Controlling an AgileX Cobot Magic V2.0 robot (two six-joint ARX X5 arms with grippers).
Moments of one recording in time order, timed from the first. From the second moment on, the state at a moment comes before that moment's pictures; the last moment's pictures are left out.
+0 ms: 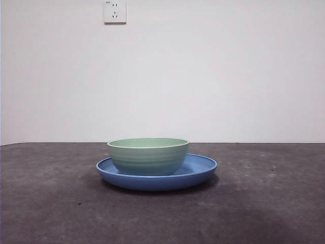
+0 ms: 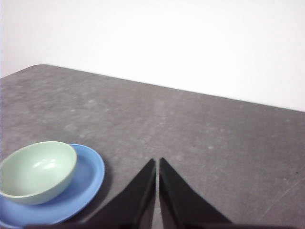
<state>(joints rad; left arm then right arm) 0.07 0.00 0.03 -0.18 0.15 0.09 -0.05 0.34 0.56 -0.36 -0.41 -0.05</state>
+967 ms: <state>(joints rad) 0.07 0.00 0.03 -0.18 0.15 0.09 -0.02 0.01 0.02 -0.10 -0.23 0.03</state>
